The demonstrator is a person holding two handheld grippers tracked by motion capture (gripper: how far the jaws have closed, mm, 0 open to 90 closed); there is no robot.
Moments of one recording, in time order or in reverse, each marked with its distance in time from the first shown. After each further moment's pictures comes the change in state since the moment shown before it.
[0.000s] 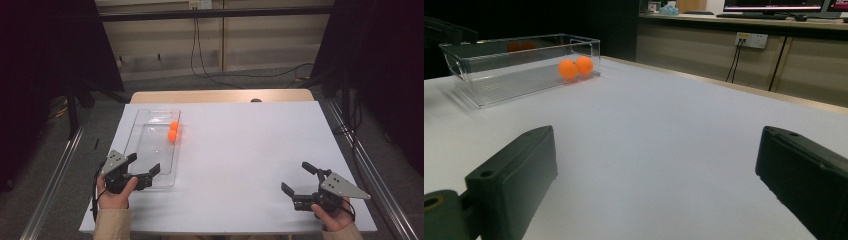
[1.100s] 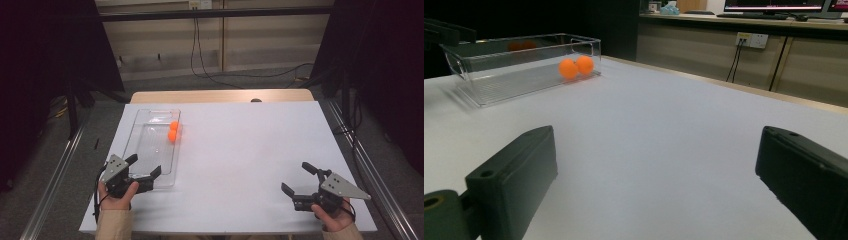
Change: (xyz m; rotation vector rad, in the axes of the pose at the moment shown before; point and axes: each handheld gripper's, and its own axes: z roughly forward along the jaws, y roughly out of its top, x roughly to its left) left arm -0.005 -0.010 -0.002 -0.071 0.001 0.026; right arm 0.000 0.000 -0.001 0.000 0.001 -0.001
